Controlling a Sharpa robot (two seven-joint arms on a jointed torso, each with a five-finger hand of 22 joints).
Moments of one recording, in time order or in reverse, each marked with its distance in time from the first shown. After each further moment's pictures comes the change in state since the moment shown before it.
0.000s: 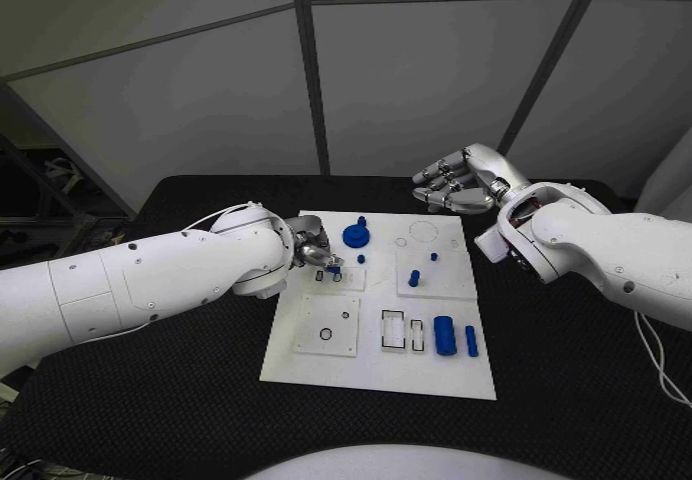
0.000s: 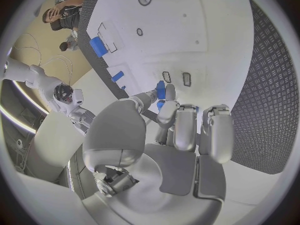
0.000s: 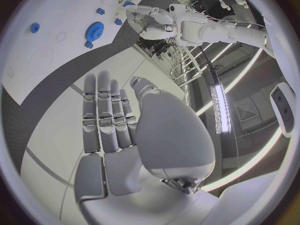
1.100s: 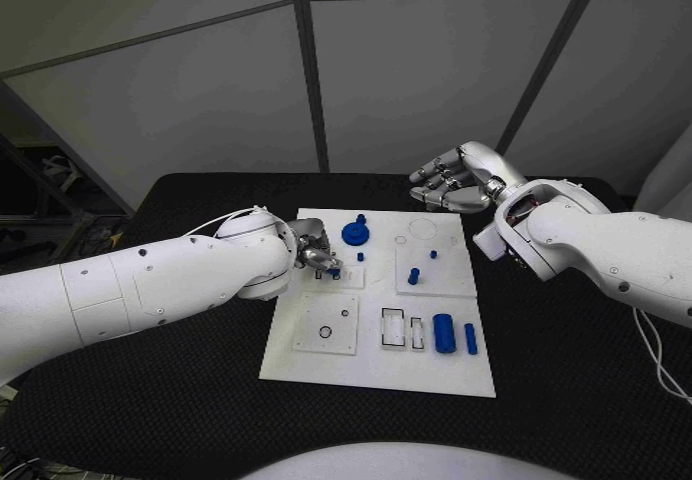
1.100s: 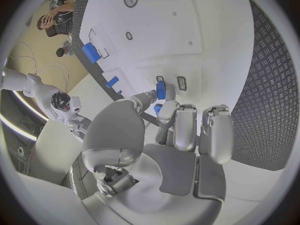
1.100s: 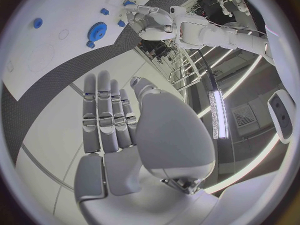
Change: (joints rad) left arm -0.016 0.023 -0.007 -0.024 -0.062 0.003 -0.001; left_hand -0.020 -0.009 0.028 -0.019 -0.002 -0.003 0.004 0.007 0.011 0.000 0.000 0.000 -0.001 0.000 0.000 0.000 0.000 0.000 0.003 -0.004 0.004 0.000; right arm 0.000 0.005 0.000 -0.001 -0.061 0.000 -0.005; right_hand 0.000 0.000 0.003 -0.003 0.000 0.000 0.000 0.000 0.000 0.000 0.000 0.000 -0.002 0.000 0.000 -0.005 0.000 0.000 0.000 0.000 -0.004 -0.001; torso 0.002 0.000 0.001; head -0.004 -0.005
